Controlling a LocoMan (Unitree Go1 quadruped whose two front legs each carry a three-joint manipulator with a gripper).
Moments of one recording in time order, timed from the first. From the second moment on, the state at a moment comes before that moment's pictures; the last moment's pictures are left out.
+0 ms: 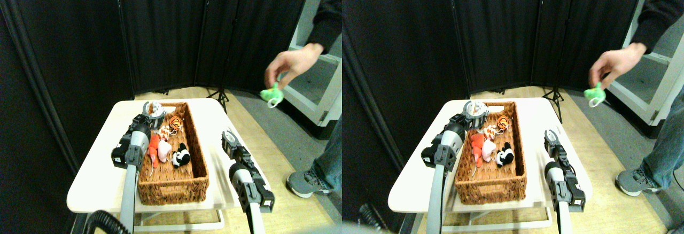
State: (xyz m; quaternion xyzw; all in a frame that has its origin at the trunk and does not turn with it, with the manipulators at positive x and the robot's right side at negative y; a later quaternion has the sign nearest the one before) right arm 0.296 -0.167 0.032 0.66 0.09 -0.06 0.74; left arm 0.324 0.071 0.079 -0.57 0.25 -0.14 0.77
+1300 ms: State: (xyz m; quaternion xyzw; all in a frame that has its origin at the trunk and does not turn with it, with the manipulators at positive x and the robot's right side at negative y) right arm 0.319 -0.136 0.034 0.54 0.24 0.03 0.80; left arm 0.287 0.206 0.022 -0.56 0.12 -0.01 0.82
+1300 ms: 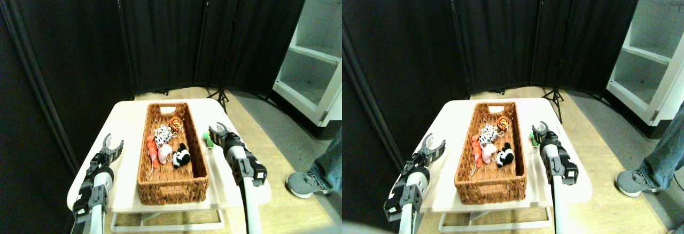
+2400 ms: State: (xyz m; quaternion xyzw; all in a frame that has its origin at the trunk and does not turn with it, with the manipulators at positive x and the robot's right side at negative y) right arm 0.345 -0.156 -0.005 0.57 0.28 -0.06 0.77; left arm 0.282 0.208 -0.013 -0.58 0.13 0.03 0.80
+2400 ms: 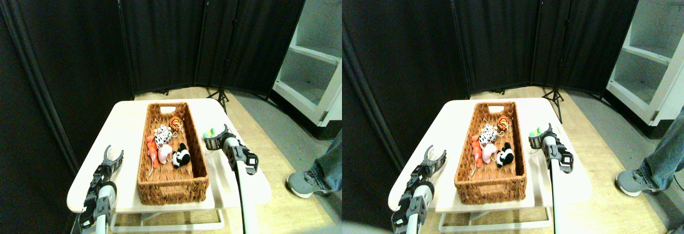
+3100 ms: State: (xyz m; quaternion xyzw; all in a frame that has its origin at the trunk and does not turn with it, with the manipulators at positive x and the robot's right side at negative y) right arm 0.363 -0.164 -0.037 0.60 0.24 -0.11 0.75; left arm 0.285 0.199 -0.001 -0.58 0.13 0.02 0.80
